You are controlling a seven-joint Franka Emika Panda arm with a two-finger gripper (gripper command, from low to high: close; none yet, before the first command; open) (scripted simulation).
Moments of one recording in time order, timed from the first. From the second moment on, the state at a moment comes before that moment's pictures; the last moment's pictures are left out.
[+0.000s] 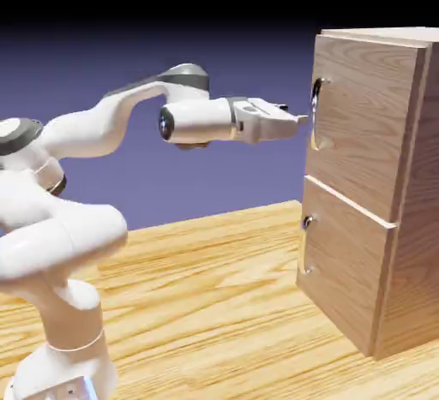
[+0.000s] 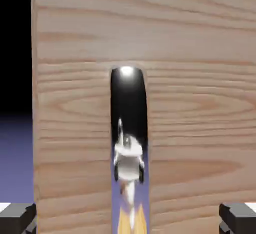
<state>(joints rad) -1.23 -1.49 1.16 -2.51 2.51 2.54 -0.48</state>
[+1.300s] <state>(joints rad) -1.51 -1.06 0.66 -2.77 2.05 1.13 -1.02</state>
